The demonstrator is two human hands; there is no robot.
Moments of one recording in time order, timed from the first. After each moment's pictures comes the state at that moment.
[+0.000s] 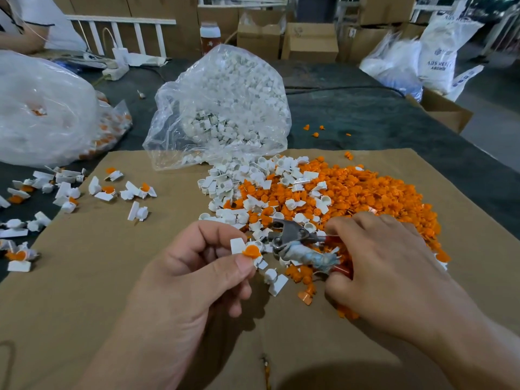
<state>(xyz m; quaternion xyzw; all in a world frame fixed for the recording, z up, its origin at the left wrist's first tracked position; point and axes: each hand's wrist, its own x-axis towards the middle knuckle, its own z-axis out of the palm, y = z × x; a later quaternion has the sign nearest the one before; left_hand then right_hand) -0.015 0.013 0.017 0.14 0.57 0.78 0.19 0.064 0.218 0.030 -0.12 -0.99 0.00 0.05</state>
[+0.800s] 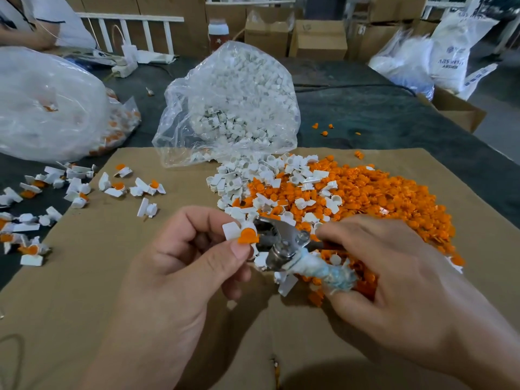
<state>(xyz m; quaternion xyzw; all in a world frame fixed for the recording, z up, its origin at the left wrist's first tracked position) -0.020 0.007 0.015 0.22 0.59 0.78 0.07 0.076 0.204 0.045 0.00 -0.98 0.13 0.14</state>
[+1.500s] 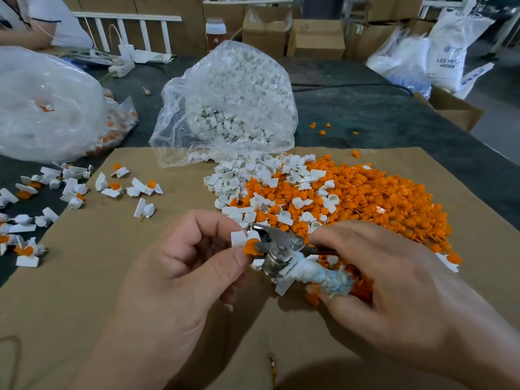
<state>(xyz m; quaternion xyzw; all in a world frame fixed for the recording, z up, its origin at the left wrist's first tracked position) -0.023 0.003 0.010 0.25 0.63 0.73 0.09 0.079 0.204 0.049 0.03 -0.98 0.15 0.12</state>
